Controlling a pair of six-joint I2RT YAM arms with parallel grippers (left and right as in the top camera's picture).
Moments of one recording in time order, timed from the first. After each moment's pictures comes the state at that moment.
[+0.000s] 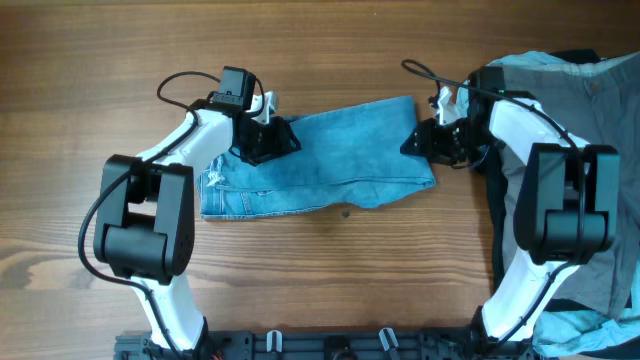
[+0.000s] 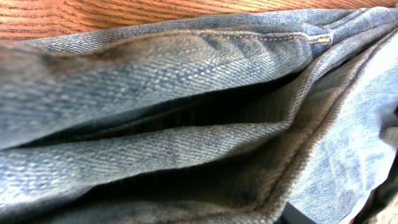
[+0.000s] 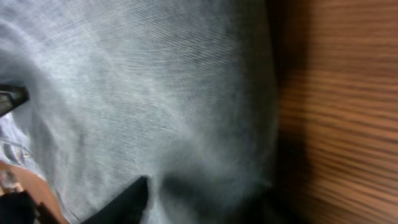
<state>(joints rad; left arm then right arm) -0.21 2.00 1.26 -0.54 0.49 -0.37 -0.03 2.05 1.28 -0.74 -0.64 0.00</state>
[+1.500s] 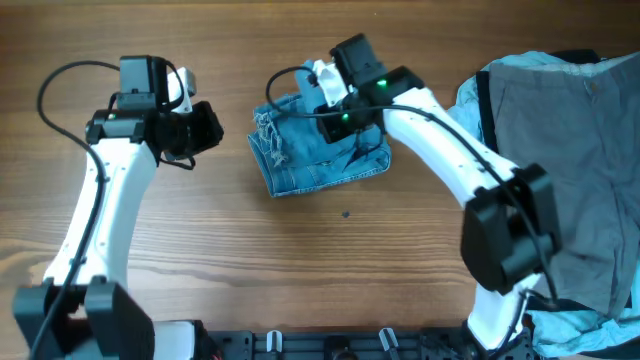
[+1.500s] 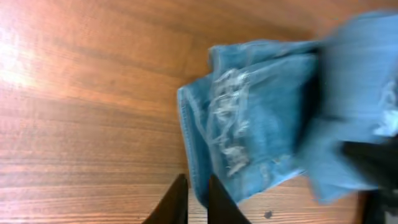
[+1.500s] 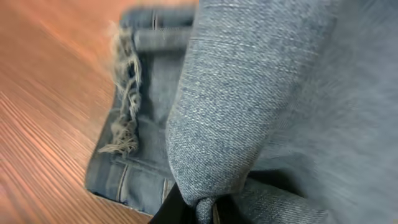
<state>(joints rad) 0.01 1.57 1.23 -0.81 0.31 -0.35 0.48 1.97 1.62 -0.77 -0.30 0.04</state>
